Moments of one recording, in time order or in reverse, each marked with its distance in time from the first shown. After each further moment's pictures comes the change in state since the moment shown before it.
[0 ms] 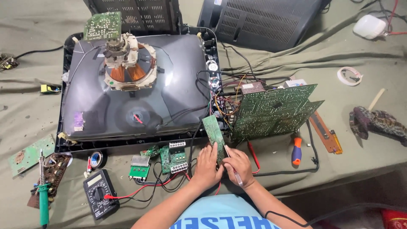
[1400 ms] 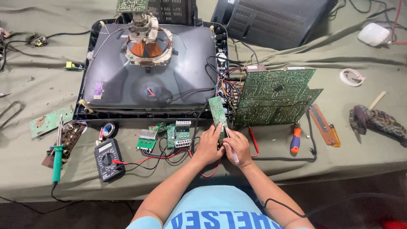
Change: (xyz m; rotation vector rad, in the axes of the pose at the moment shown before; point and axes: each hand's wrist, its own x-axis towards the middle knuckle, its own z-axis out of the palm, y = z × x) left_hand 0.003 0.009 -0.015 0.120 0.298 0.135; right_hand -0.012 0.004 0.011 -0.064 0.136 -0.127
